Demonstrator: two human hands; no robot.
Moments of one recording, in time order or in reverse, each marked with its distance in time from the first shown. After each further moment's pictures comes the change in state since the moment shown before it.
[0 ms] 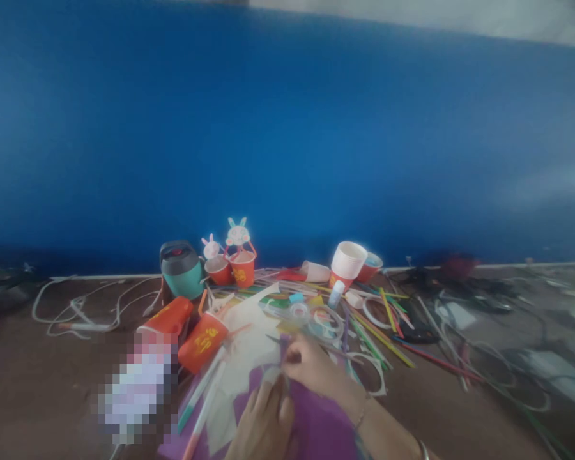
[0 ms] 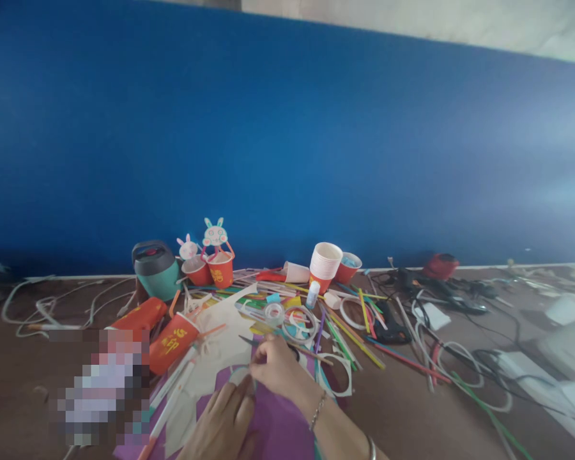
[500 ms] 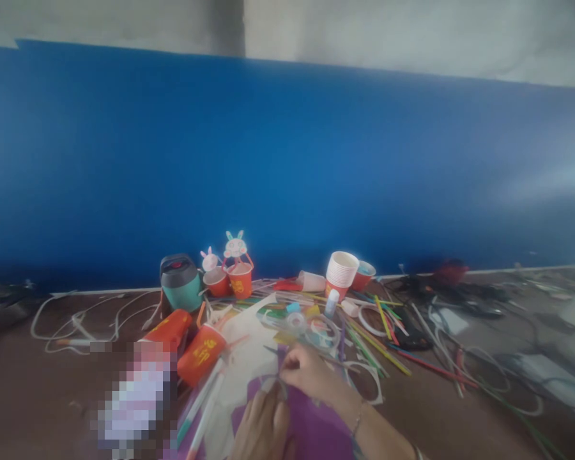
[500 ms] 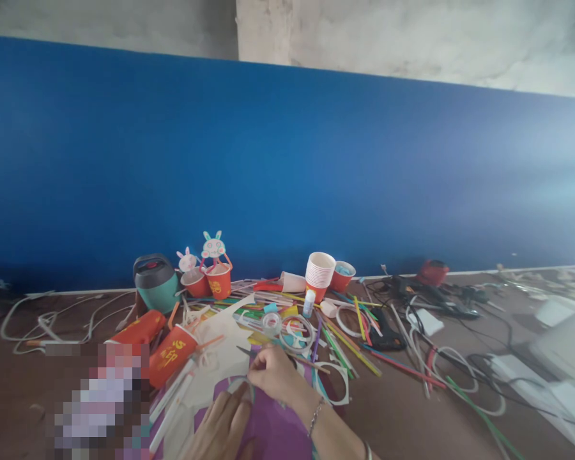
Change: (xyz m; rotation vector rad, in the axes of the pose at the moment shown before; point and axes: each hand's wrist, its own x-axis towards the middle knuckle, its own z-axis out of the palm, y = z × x) left_hand 0.000 -0.011 0.021 0.033 0.156 0.061; right_hand -0.002 -0.005 -0.007 0.079 -0.009 0.104
